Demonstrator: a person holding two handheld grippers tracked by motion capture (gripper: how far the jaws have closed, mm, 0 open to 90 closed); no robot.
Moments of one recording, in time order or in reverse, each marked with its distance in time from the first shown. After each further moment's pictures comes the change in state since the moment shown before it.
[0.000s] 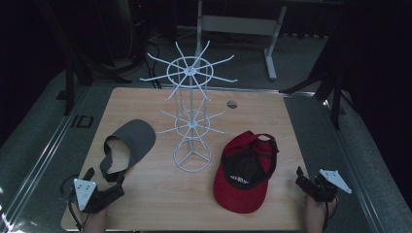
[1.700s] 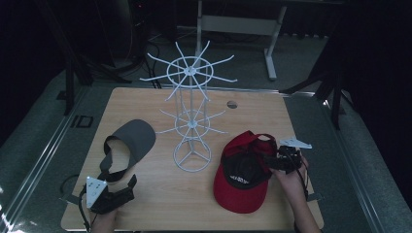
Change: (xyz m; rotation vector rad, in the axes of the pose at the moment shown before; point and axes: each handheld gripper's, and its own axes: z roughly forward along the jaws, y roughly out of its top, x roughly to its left) left arm -0.026 0.008 0.000 0.106 -0.147 -0.034; right arm 0.103 0.070 0.048 0.251 0.333 -0.192
